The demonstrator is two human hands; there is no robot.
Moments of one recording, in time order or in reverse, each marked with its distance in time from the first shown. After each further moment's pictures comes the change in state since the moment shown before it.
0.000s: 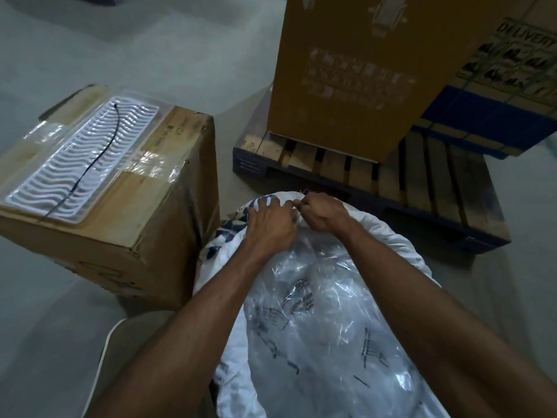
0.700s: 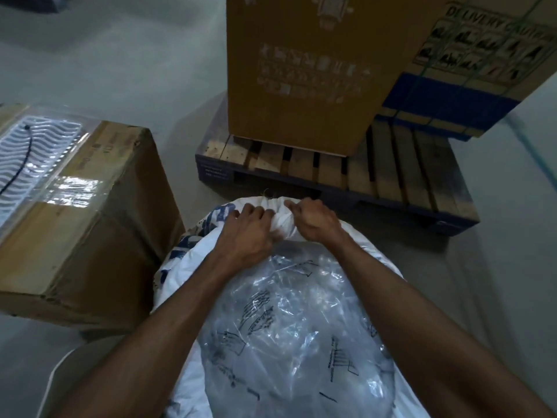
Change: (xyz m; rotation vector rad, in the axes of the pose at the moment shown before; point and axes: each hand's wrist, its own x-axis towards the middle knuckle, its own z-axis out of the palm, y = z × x) left_hand 0.015 0.026 0.004 0.115 0.034 0.272; right_hand -0.016 0.067 0.003 0.192 0.107 0.187
